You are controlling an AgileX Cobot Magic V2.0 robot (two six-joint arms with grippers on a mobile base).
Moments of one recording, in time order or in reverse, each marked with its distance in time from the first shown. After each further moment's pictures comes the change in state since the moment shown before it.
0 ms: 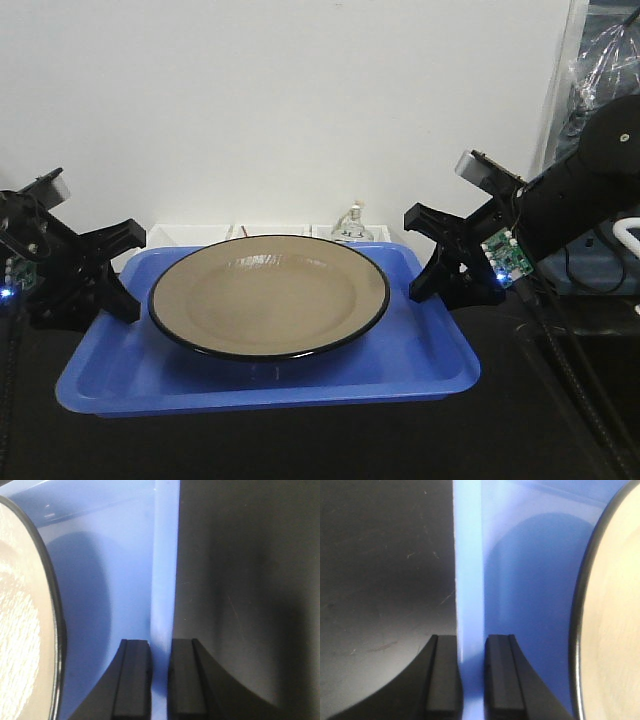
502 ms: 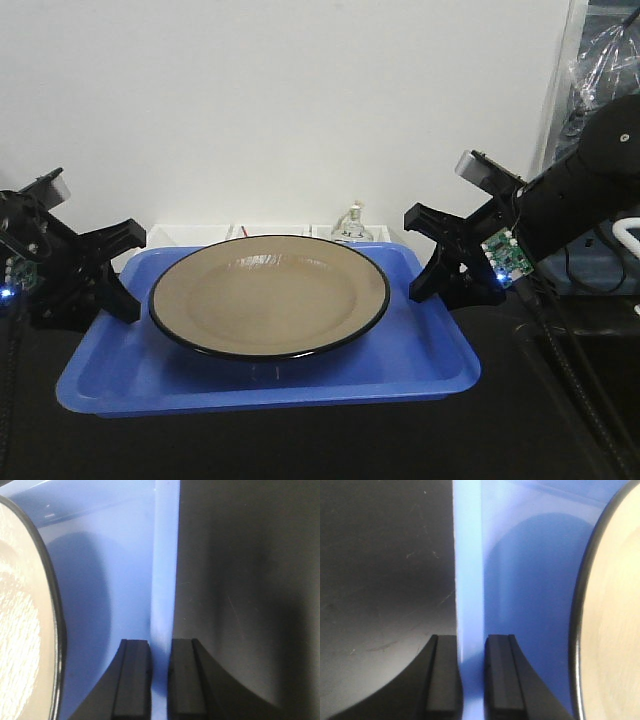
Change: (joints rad) left arm 0.000 0.000 0.000 0.000 0.000 0.000; right arm 0.000 0.000 0.000 0.000 0.000 0.000
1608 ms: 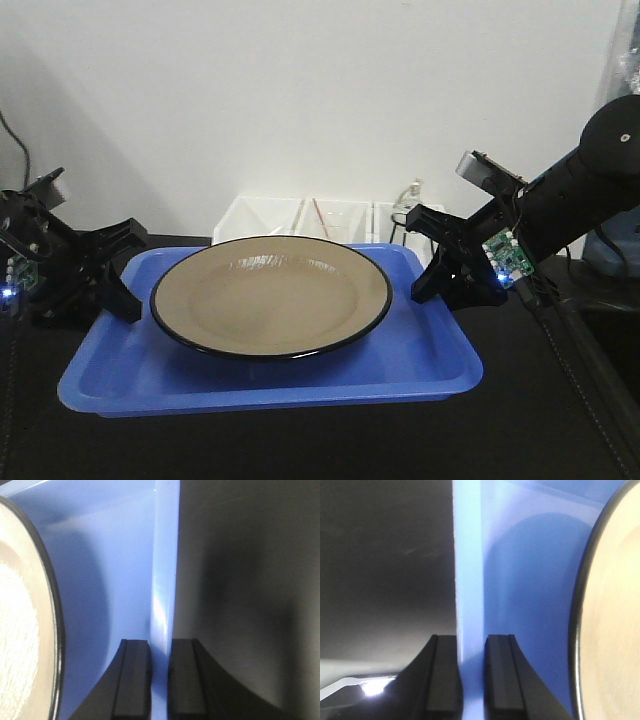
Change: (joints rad) left arm 0.000 0.000 0.000 -0.008 0.000 0.000; right arm -0.002 0.000 0.000 -0.007 0.004 0.000
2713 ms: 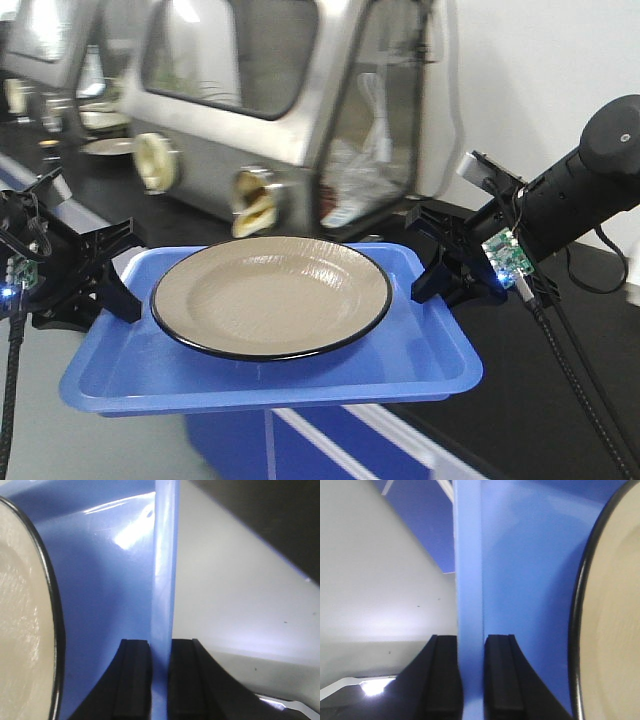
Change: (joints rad) left arm 0.000 0.000 0.000 0.001 0.000 0.000; right arm 0.000 0.000 0.000 0.000 0.000 0.000
